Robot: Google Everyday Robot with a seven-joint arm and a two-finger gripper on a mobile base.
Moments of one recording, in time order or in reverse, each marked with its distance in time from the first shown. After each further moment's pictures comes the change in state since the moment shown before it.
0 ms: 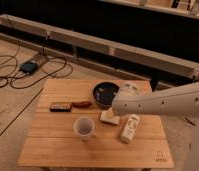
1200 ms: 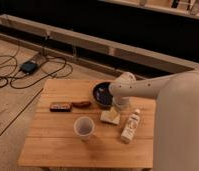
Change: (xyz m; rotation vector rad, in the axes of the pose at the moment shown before) arm -0.019 -0.019 0.044 -0.049 0.231 -0.268
